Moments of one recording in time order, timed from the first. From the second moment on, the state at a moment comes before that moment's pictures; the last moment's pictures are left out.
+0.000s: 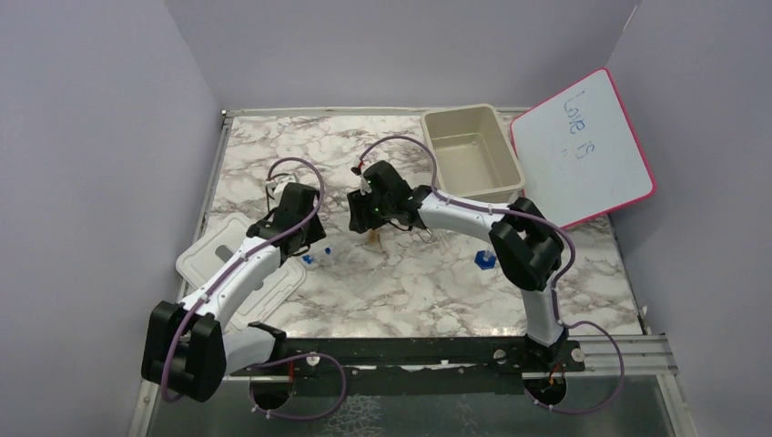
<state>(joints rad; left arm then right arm) -0.34 1.15 0.76 -0.45 -0.26 -0.63 0.85 2.02 1.46 -0.17 -0.12 0.34</state>
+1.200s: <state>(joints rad) -0.33 1.25 0.60 -0.28 -0.33 -0.76 0.85 2.04 1.46 -0.23 -0.19 0.32</state>
